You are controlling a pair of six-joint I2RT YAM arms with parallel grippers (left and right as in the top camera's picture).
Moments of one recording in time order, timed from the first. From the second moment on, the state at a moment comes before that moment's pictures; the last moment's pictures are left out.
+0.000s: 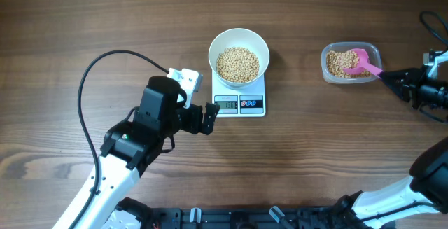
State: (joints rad) left arm -0.45 1.07 0.80 -0.54 0.15 -0.19; right arm -0.74 1.84 1.33 -1.10 -1.01 -0.19
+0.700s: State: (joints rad) left arm -0.45 1.07 0.80 -0.54 0.15 -0.19; right arm -0.74 1.84 1.33 -1.16 -0.99 -0.26
